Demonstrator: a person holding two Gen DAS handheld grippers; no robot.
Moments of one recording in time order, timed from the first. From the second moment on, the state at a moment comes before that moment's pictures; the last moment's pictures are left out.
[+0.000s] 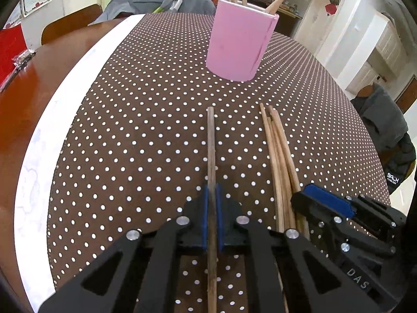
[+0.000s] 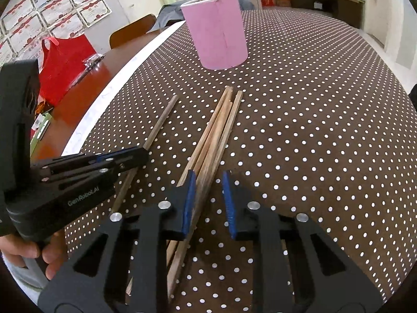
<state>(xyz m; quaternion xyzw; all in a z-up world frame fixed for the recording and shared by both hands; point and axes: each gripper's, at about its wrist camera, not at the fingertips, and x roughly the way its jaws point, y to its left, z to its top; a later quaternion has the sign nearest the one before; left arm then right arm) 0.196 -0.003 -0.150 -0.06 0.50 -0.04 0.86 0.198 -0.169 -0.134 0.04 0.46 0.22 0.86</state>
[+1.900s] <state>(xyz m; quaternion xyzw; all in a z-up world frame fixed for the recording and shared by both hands) 0.196 -0.015 -0.067 -0.06 0.38 -0.15 0.91 0.219 -0.241 -0.065 0.12 0.39 0.21 0.89</state>
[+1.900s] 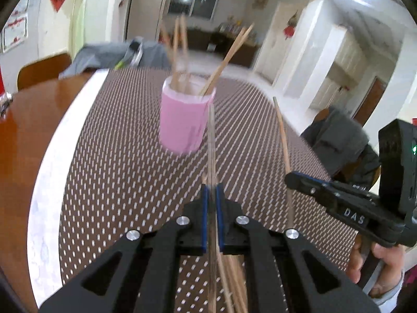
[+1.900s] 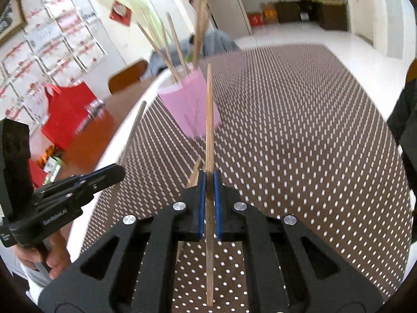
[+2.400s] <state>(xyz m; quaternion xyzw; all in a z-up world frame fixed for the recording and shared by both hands) 0.220 -0.036 0.010 -0.05 0.17 -0.15 0.97 0.229 -0.231 0.011 0.13 0.25 0.25 0.93</state>
